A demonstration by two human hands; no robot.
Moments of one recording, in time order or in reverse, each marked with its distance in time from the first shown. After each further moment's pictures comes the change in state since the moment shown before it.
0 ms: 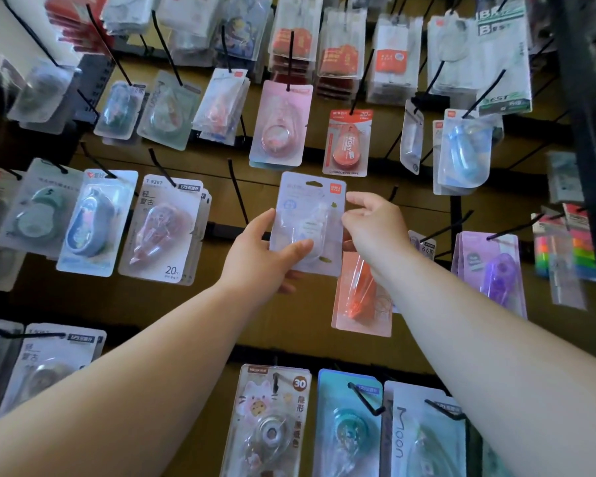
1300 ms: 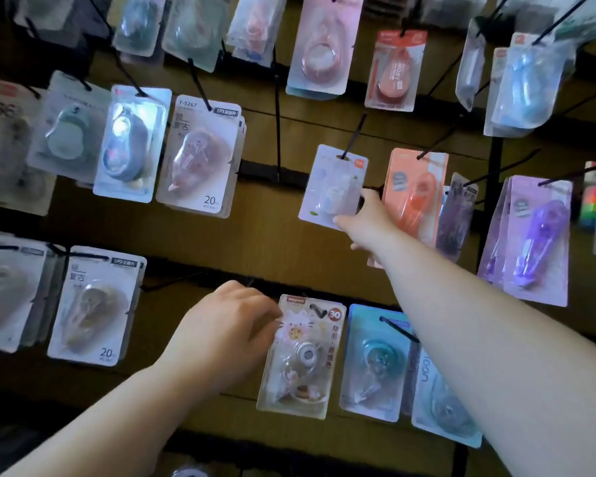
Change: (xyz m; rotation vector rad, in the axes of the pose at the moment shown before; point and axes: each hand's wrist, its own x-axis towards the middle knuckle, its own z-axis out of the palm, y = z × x) left_hand -0.090 -0.095 -0.067 0.835 -0.128 0.372; right_hand -0.008 0.060 0.056 -0.350 -0.170 0.187
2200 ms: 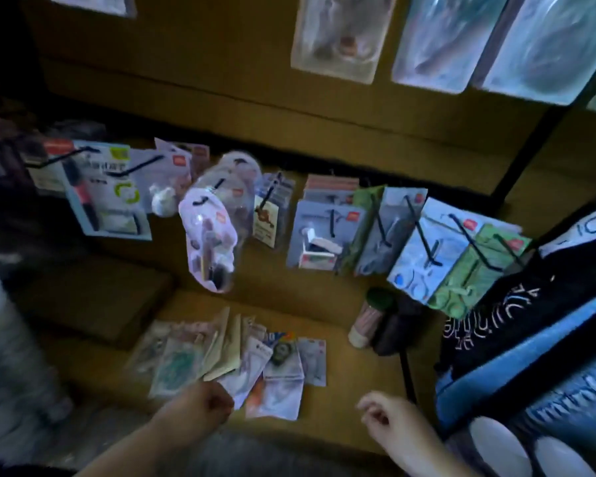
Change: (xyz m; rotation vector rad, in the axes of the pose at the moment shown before) left_hand -0.416 0.028 0.105 -0.410 -1.075 -1.125; right_hand -0.445 0.306 0.076 -0.178 -1.018 0.546
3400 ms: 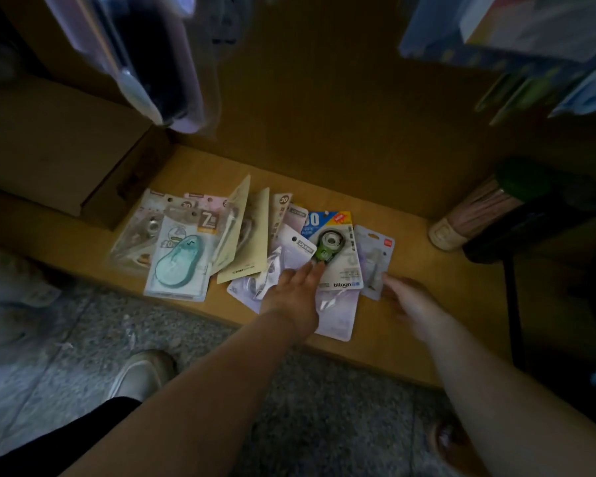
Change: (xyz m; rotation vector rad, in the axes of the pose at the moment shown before) left_hand 0.193 -0.066 0.112 0.425 -0.138 -0.047; right_hand 0.237 0.076 0.116 0.684 -0.044 0.600
